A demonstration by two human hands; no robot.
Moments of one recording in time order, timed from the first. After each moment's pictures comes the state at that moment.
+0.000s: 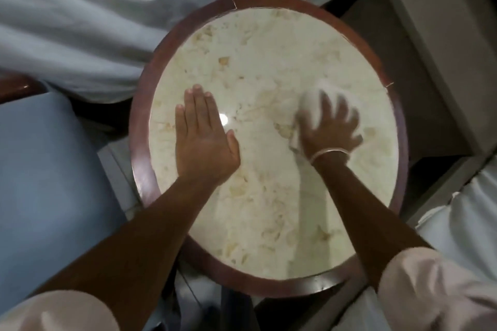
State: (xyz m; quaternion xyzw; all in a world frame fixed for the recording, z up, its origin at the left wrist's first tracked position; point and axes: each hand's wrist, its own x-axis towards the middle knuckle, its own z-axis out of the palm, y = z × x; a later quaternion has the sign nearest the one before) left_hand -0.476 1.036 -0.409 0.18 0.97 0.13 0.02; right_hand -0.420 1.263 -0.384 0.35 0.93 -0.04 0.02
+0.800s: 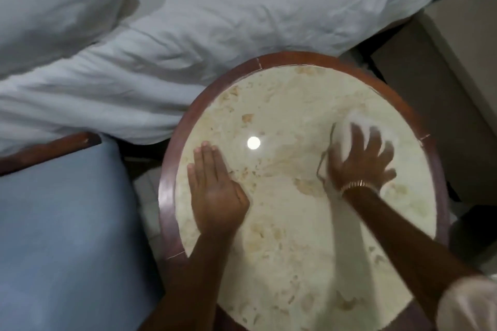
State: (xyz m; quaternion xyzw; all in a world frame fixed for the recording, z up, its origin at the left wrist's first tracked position) left_hand -0.479 1.043 -0.381 0.06 0.99 0.15 0.00; right_hand -0.474 1.294 -0.357 0.39 0.92 -0.07 0.07
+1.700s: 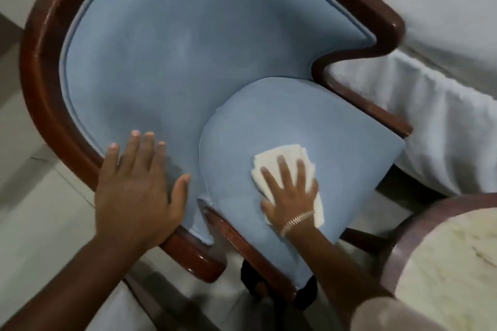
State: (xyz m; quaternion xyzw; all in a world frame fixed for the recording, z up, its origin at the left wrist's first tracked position) left_hand -0.176 0.616 -0.177 -0.39 0.91 -0.06 0.14; right_hand -0.342 0.791 -0.380 -0.45 0.88 -0.02 0.15
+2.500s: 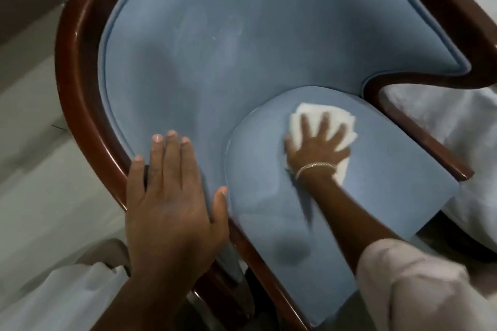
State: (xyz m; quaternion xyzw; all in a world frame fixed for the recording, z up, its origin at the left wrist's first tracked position) left_hand -0.182 0.623 -0.193 -0.48 0.87 -0.05 0.06; right_hand -0.415 0.641 -0.380 -0.34 0.92 -0.04 0.17
